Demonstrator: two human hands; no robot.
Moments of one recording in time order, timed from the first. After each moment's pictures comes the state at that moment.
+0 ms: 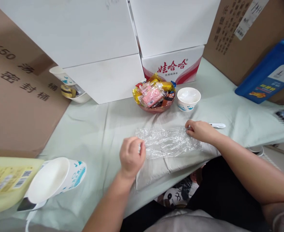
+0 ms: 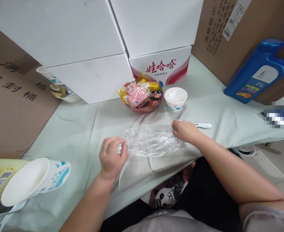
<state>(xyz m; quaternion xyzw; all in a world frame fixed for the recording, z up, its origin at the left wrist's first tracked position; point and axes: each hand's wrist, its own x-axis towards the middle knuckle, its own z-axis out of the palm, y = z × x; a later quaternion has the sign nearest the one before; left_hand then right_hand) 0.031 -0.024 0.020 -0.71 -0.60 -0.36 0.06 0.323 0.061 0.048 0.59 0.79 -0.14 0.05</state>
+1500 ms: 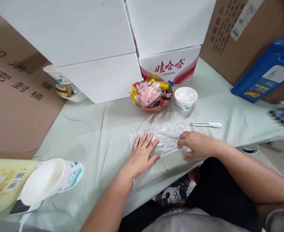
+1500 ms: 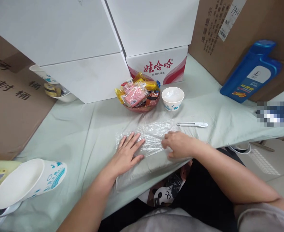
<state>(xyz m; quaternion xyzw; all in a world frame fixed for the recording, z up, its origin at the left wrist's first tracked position) 0.038 -0.021 0.004 -0.86 -0.49 -0.07 -0.08 0.315 0.025 0.070 0.32 0.92 -0.20 0.09</state>
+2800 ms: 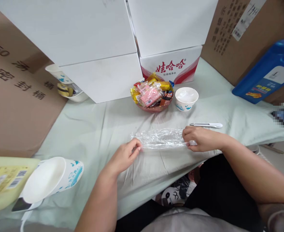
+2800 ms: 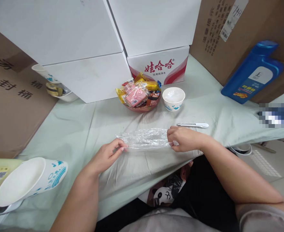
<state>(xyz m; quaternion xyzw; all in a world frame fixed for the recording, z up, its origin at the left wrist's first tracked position) -0.002 -0.022 0.048 -0.76 -0.57 -0.16 -0.28 0.335 0.042 0.074 0.26 0.93 -0.25 0.01</state>
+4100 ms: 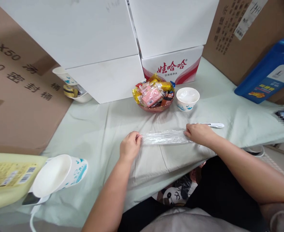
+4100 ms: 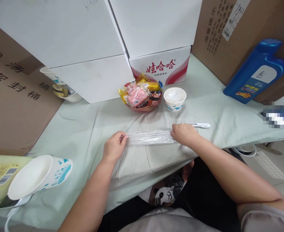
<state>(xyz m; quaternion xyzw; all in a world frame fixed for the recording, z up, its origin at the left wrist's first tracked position) 0.013 0.005 0.009 -0.67 -0.72 -0.20 -0.06 0.315 0.049 0.051 0.58 0.80 -0.06 0.13</state>
